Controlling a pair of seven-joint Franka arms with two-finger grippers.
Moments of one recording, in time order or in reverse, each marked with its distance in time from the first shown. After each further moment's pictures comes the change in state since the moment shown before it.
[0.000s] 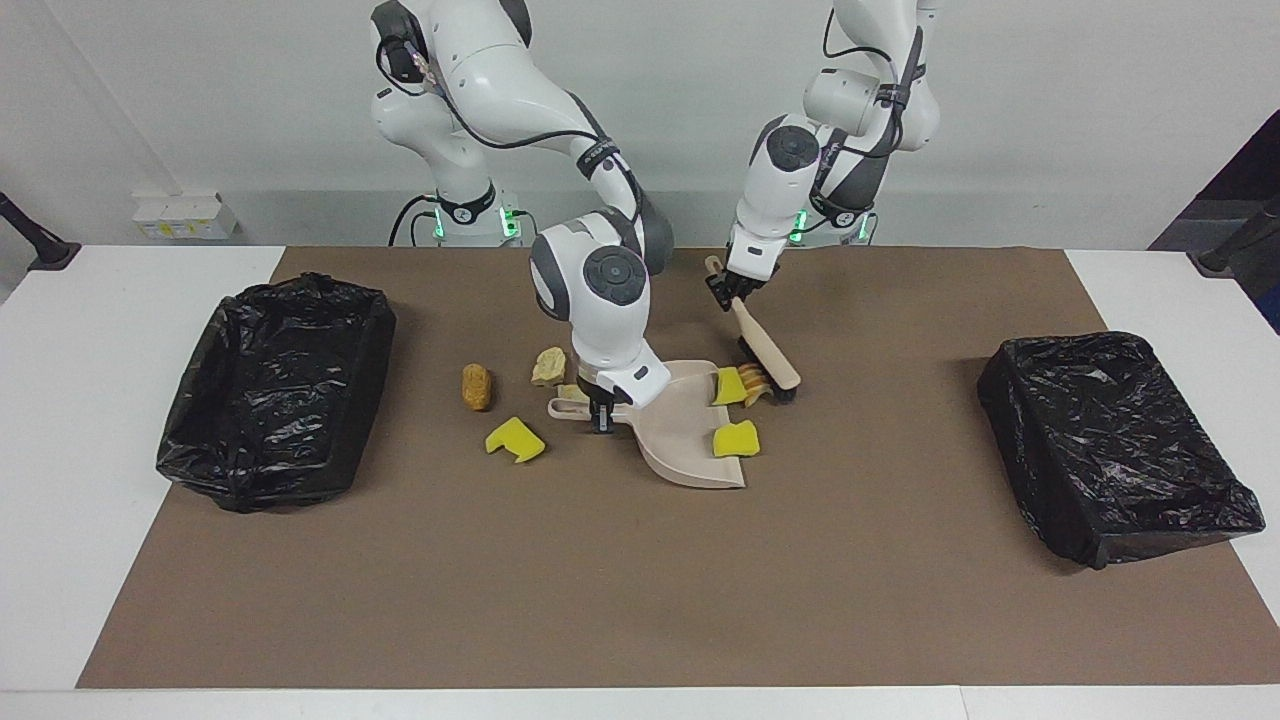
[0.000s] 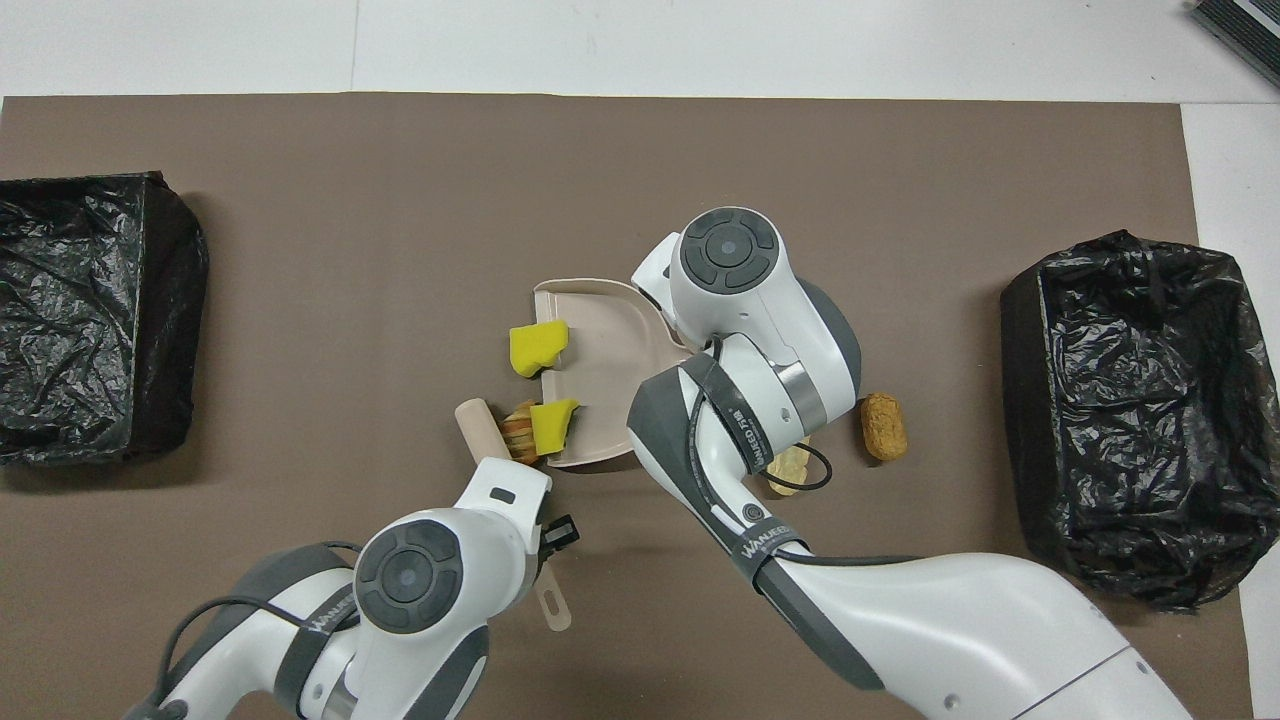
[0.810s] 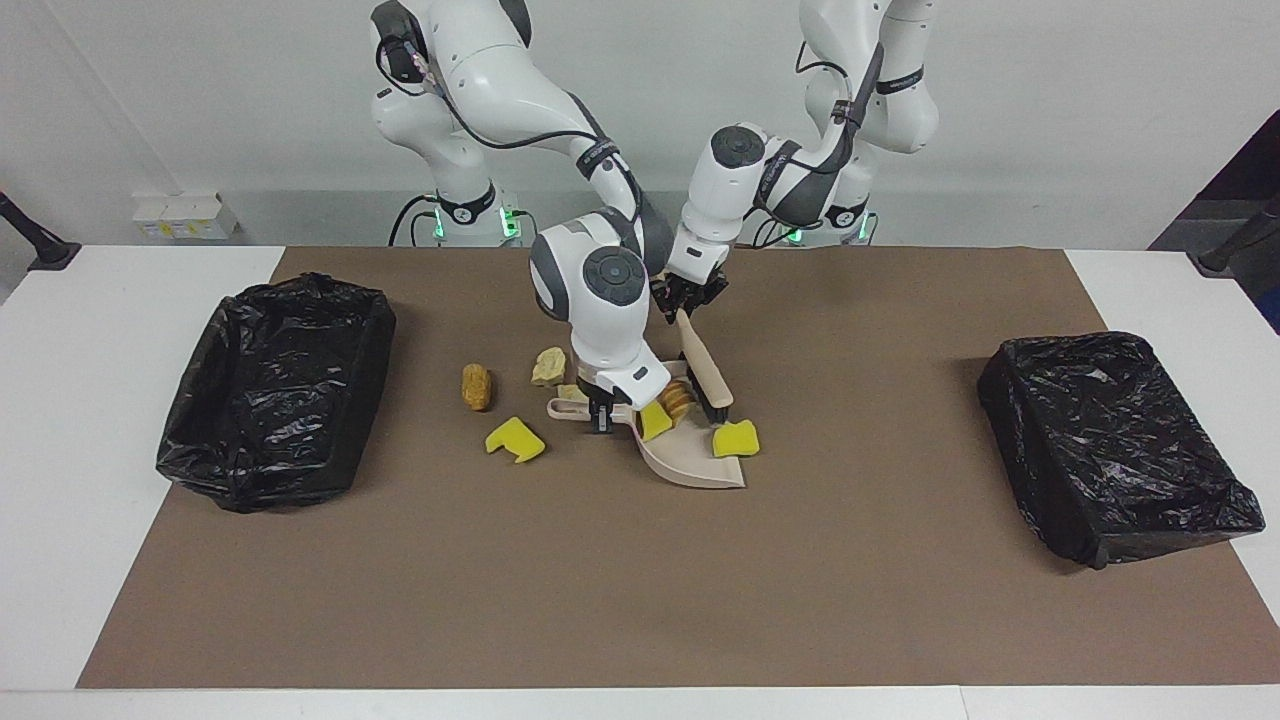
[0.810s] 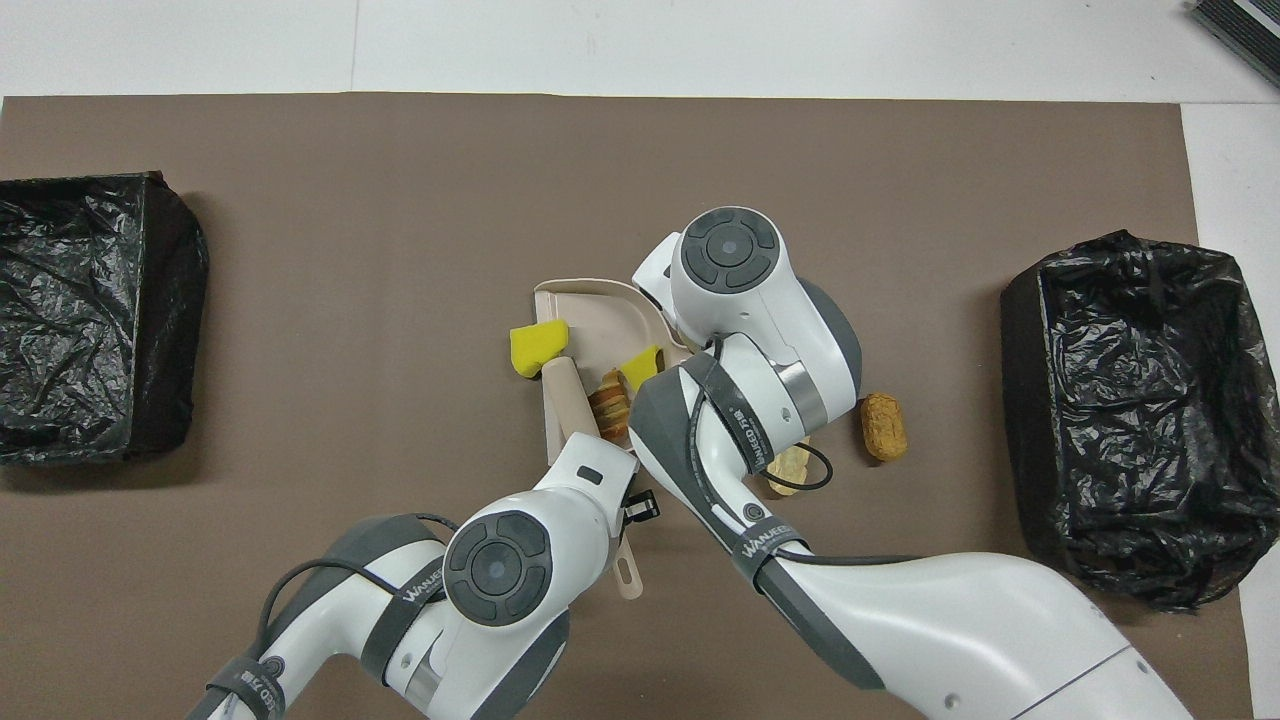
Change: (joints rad) left arm -0.051 0.111 0.008 0.178 0.002 0.000 0.029; right arm -0.001 0.000 0.000 -0.001 0.000 0.000 0.000
